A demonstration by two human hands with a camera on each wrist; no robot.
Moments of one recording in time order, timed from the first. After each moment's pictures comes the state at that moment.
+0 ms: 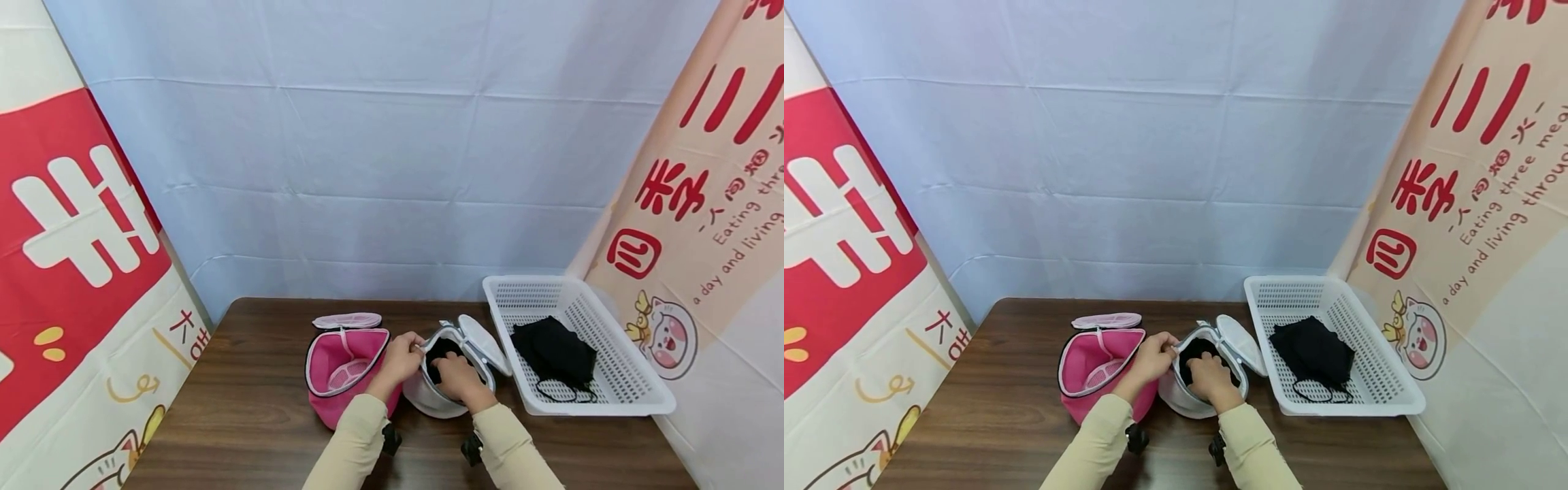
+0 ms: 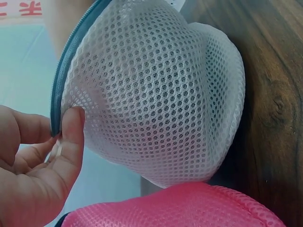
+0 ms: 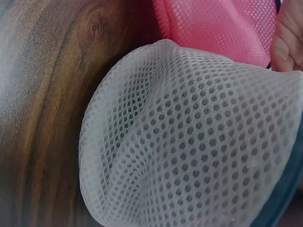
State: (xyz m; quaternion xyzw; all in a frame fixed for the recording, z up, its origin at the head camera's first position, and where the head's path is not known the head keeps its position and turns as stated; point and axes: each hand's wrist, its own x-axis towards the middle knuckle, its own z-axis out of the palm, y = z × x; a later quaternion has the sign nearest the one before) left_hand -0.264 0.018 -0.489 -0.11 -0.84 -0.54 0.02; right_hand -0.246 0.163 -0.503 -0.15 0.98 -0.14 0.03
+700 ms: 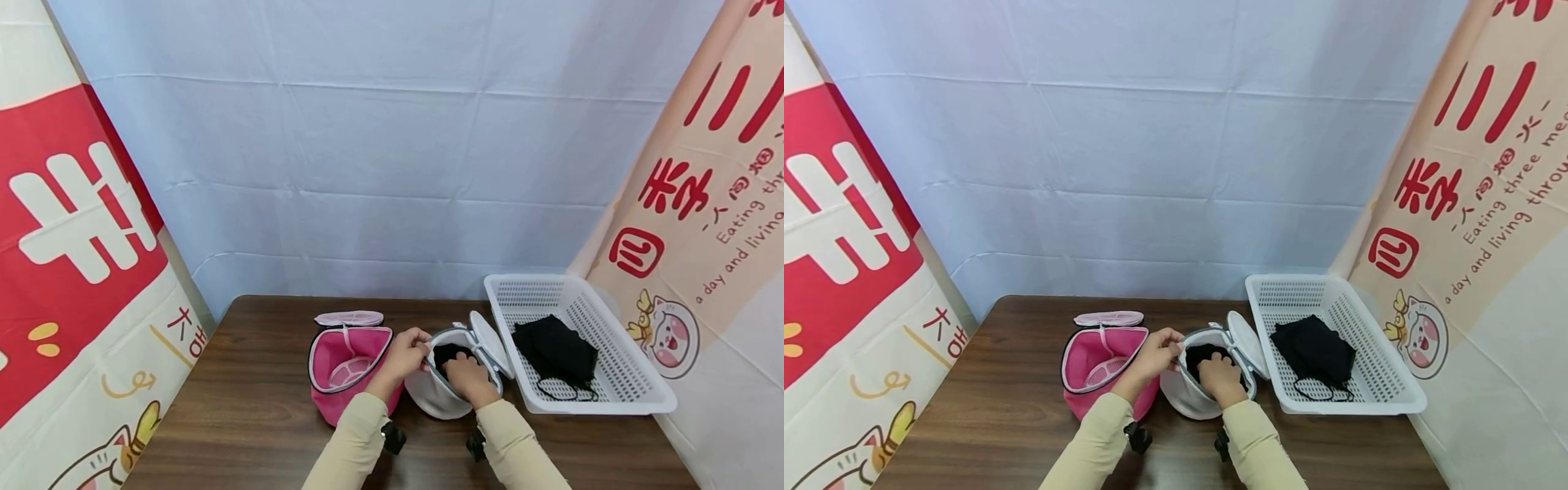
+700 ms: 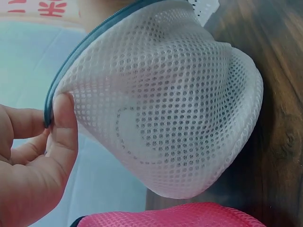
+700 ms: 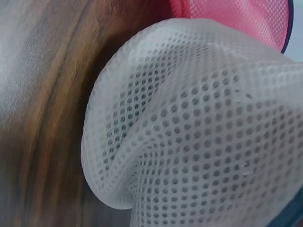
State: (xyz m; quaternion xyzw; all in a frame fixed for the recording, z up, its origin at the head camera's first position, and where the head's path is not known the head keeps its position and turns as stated) left_hand -0.258 0.019 -0.480 -0.09 -0.73 -0.67 -0.08; right_hand -0.243 0.170 -0.501 -0.10 0.99 -0.10 0.08
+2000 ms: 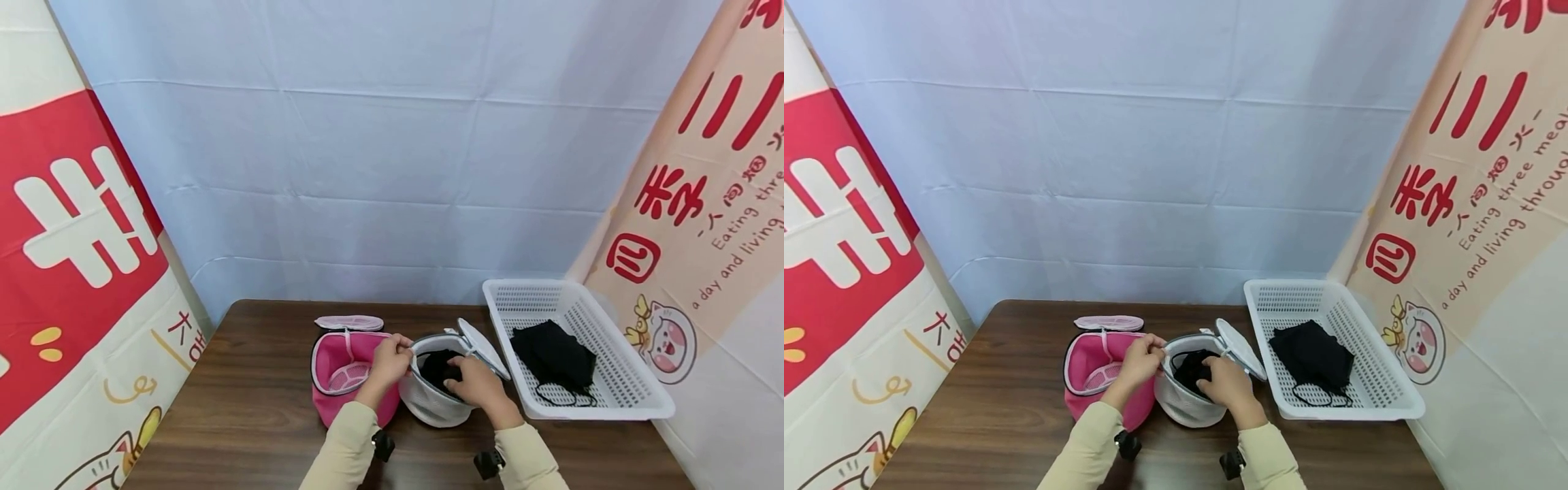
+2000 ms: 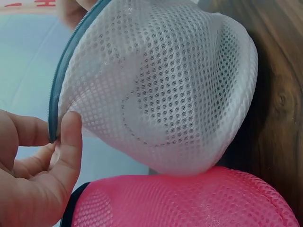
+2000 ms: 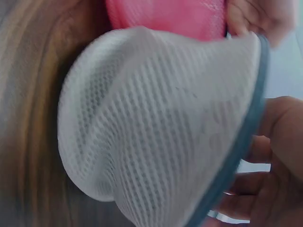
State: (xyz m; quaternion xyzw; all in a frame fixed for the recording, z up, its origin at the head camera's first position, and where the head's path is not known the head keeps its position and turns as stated) left_hand -0.256 0.002 -0.486 -0.06 -0.78 -0.62 0.00; right_hand -0.225 0.189 -0.482 -0.11 0.97 -0.21 -0.02
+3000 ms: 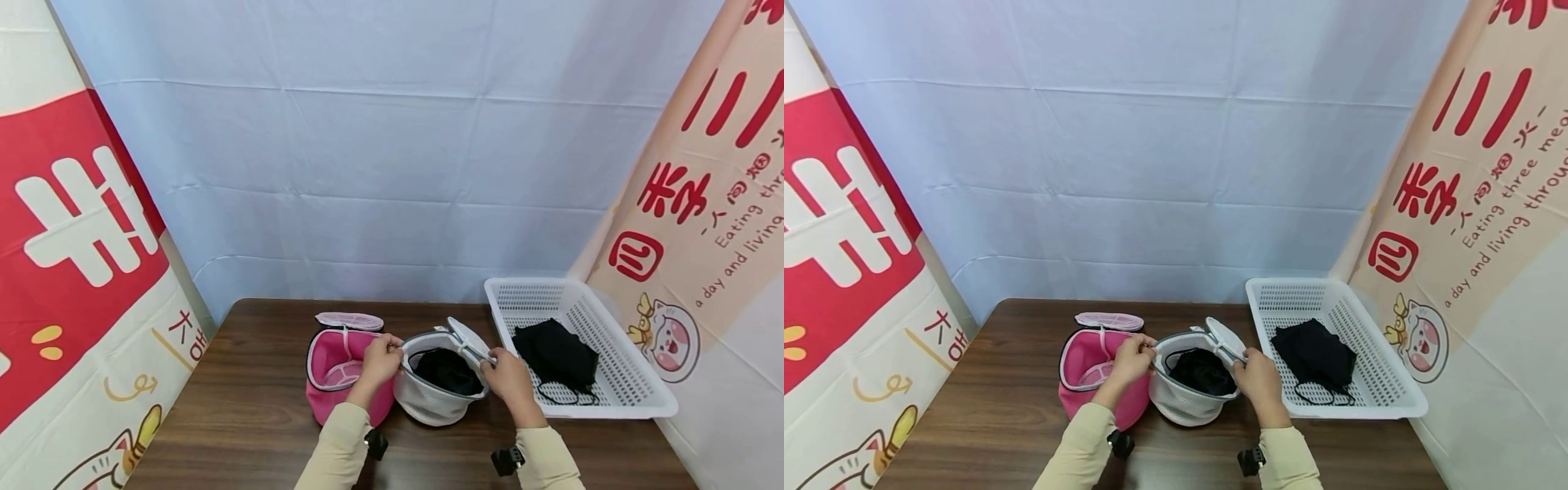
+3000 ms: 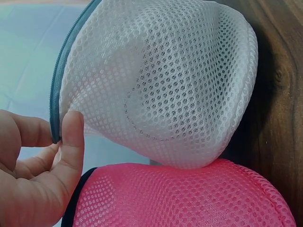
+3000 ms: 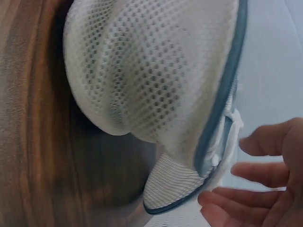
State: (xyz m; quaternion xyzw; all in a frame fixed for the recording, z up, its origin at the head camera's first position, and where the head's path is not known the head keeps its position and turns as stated) left_hand -0.256 -0.018 -0.484 -0.05 -0.79 -0.61 0.02; right_hand -0.226 0.229 -0.480 0.01 0.96 -0.26 -0.12
